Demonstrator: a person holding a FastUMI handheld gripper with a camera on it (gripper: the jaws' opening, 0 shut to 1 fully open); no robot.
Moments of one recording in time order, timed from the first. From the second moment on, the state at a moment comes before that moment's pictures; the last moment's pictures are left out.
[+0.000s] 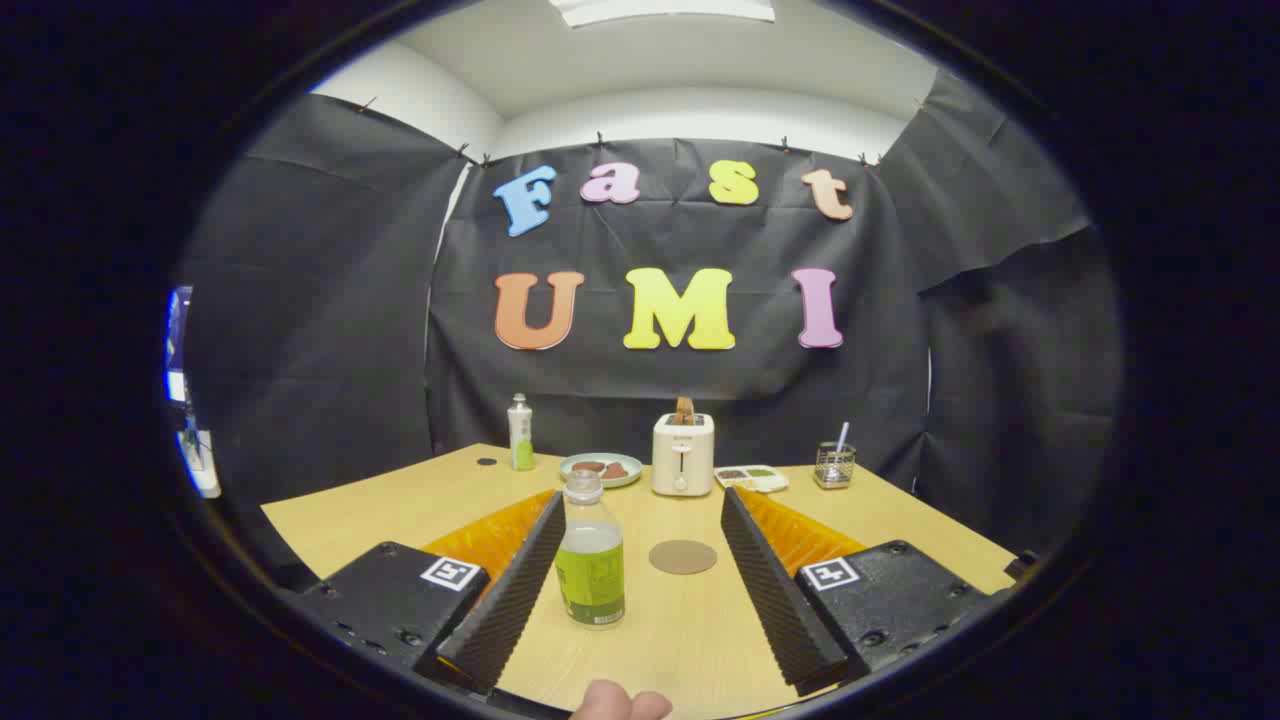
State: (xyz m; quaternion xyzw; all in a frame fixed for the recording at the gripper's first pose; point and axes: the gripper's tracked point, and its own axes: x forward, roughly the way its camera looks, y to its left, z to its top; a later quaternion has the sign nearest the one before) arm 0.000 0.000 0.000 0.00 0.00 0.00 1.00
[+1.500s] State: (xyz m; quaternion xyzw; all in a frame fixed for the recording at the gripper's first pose) arm 0.010 0.003 -0.017 0.00 0.02 -0.01 1.00
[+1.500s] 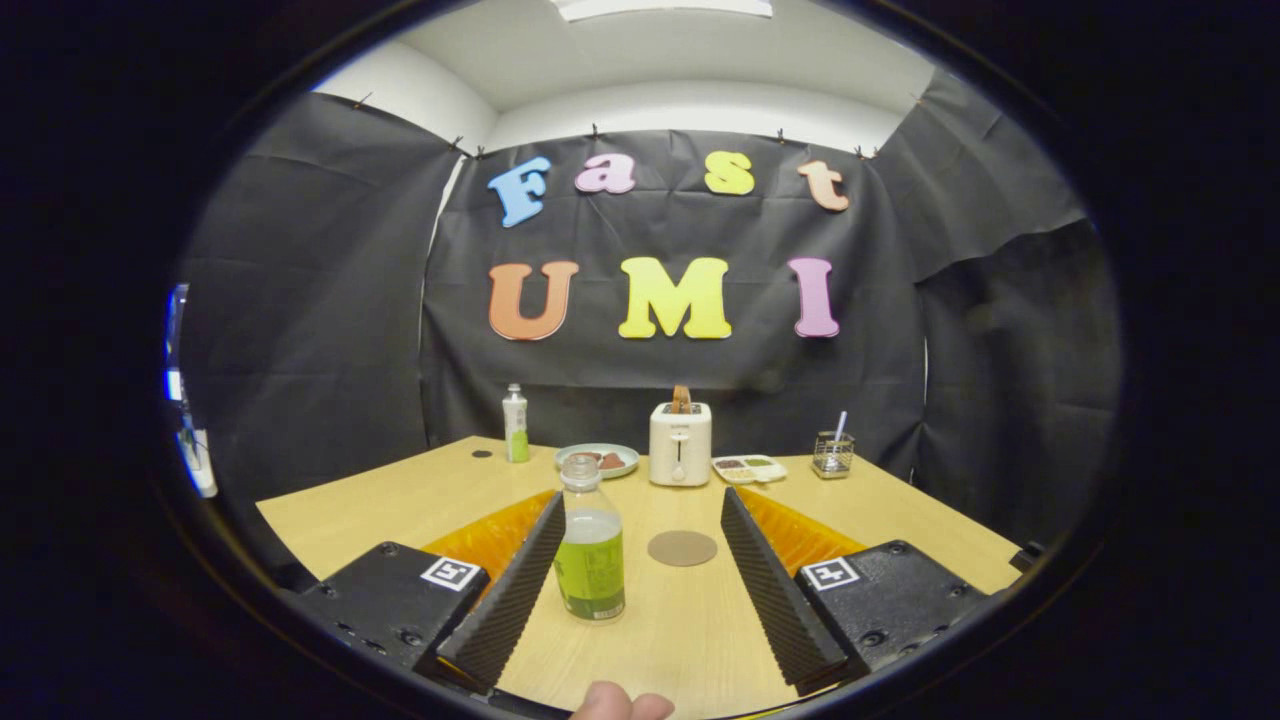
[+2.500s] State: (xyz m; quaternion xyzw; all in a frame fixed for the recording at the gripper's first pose) arm 0.092 0.046 -0.108 0.01 0.12 -0.01 0.99
